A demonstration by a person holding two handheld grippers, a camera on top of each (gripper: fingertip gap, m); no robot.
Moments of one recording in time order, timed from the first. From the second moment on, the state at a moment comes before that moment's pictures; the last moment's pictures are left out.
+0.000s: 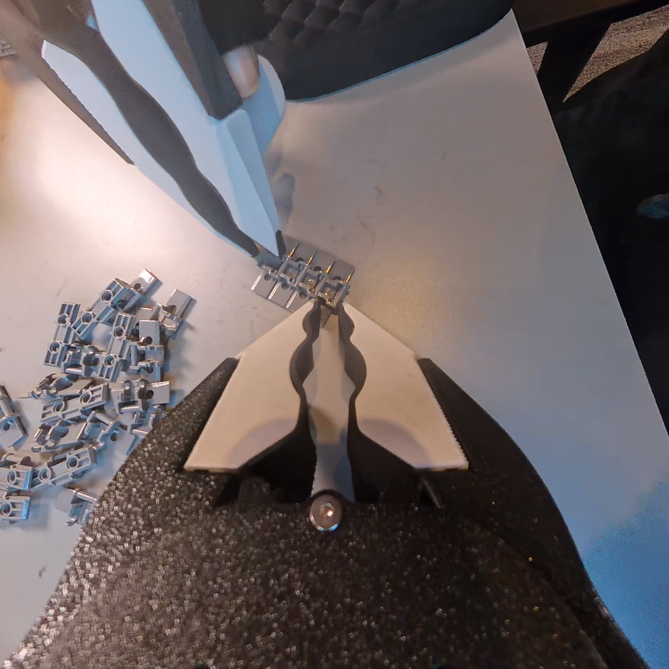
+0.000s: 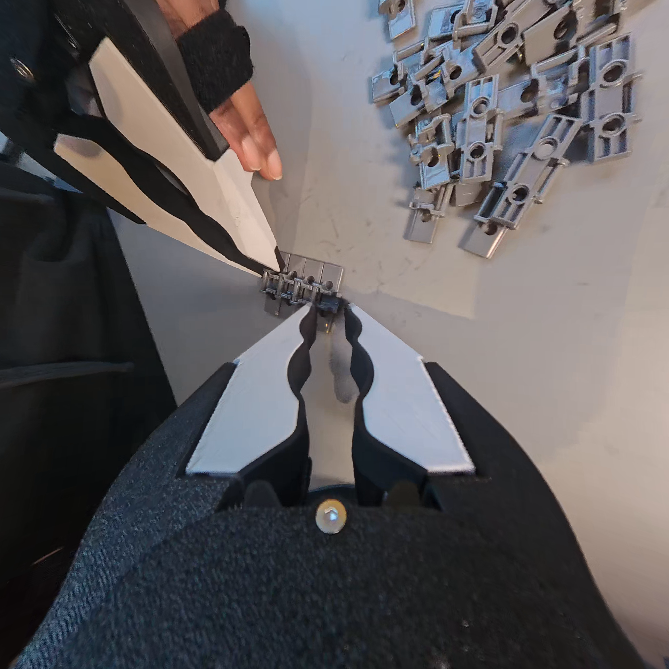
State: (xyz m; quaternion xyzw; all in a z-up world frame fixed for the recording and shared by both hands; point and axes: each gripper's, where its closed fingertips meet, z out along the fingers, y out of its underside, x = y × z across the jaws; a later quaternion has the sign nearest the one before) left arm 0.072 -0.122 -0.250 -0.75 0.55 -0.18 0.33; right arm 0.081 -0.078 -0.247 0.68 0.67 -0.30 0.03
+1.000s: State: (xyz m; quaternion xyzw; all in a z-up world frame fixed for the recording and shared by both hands) left arm -0.050 -0.064 -0.250 -0.81 0.46 -0.12 0.34; right arm 0.088 -0.070 -0.202 0.61 0.63 -0.42 -0.23
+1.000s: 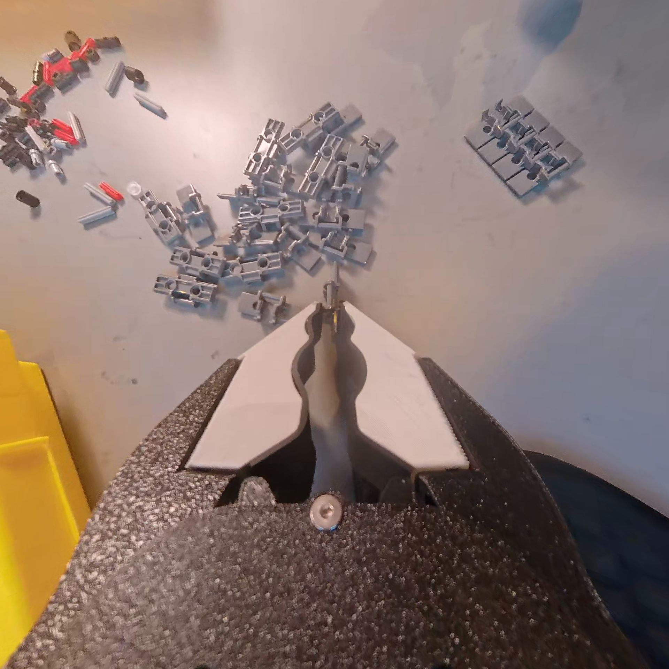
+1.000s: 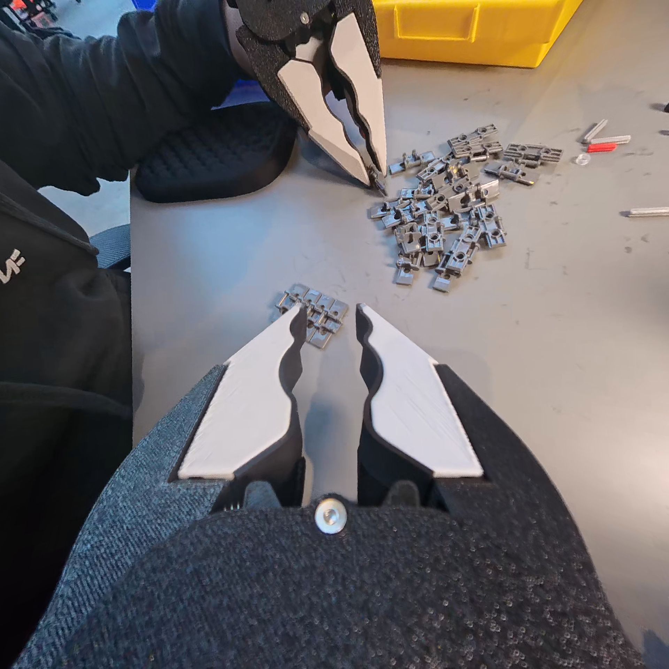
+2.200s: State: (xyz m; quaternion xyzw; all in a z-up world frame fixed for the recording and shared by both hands) left arm 0.051 -0.099 -0.120 -0.66 0.33 -0.45 0.50; right arm 0.052 -0.094 -0.124 0.50 0.58 -0.52 -0.36
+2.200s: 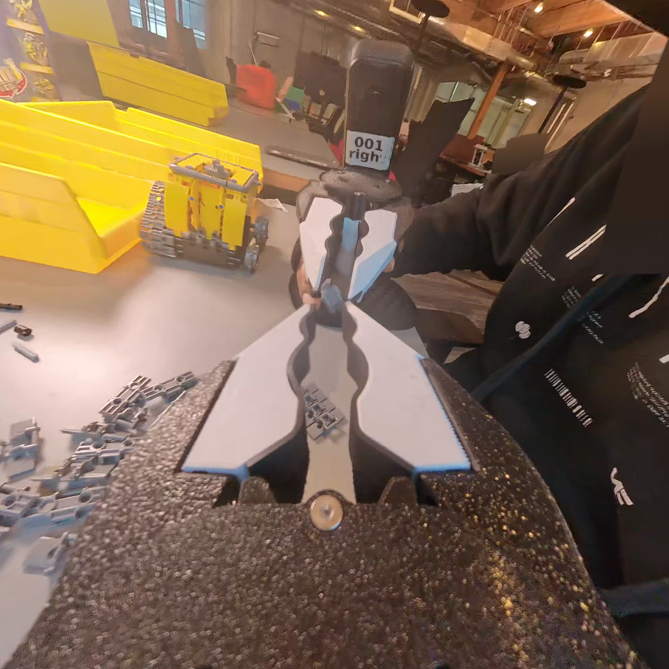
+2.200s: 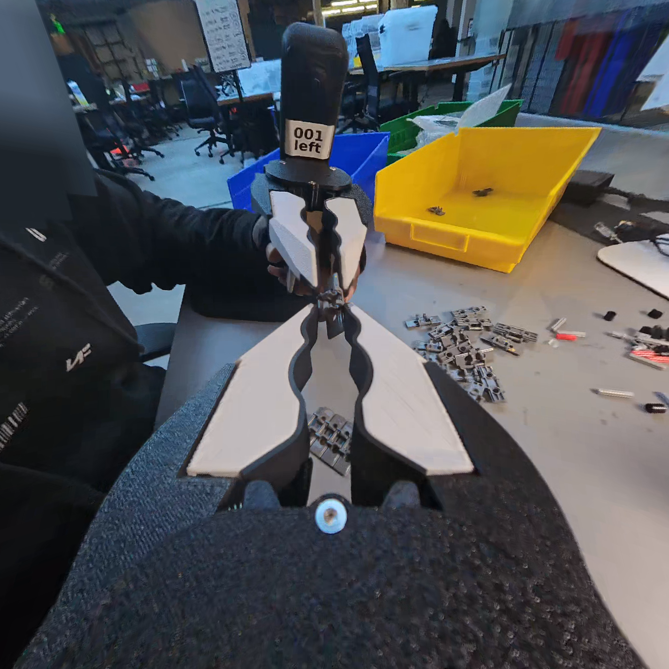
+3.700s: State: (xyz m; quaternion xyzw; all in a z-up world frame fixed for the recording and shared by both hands) left arm 0.074 -0.115 -0.248 -0.80 0.49 -0.18 0.31; right arm 0.079 -0.077 -0.244 0.78 0.52 -0.35 -0.01
